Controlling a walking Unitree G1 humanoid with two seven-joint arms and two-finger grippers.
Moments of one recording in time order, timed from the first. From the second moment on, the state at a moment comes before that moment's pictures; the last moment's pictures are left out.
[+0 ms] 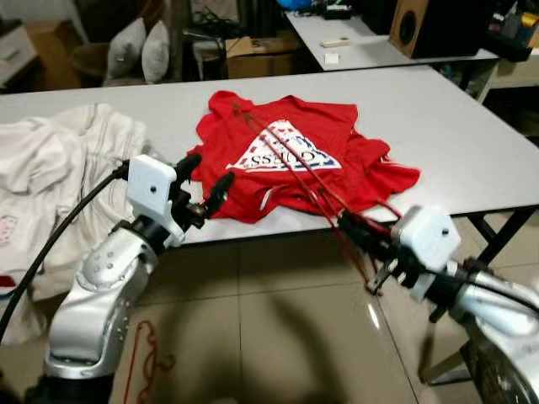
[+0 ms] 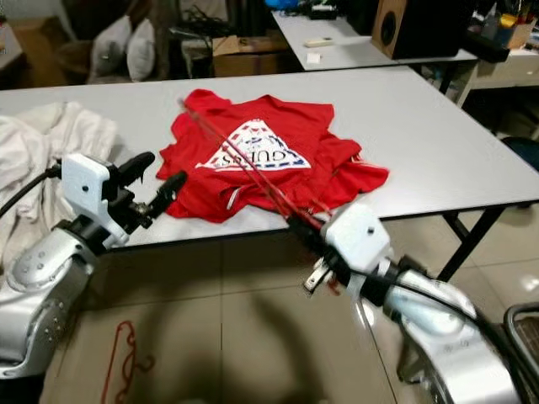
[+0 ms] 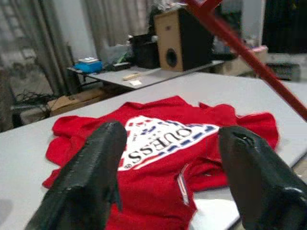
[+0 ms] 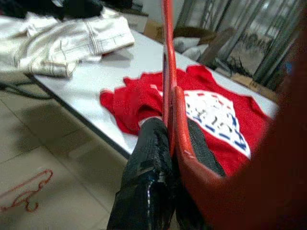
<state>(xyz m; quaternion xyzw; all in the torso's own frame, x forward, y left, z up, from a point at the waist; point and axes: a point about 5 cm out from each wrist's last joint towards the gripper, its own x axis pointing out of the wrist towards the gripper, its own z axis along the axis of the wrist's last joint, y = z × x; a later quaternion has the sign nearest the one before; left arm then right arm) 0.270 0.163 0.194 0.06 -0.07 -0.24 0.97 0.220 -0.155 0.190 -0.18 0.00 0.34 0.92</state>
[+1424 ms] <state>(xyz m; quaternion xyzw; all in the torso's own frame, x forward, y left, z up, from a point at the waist) 0.264 0.155 0.182 0.09 0.07 -0.52 0.85 0.216 -0.168 0.096 -0.23 0.24 0.56 0.76</state>
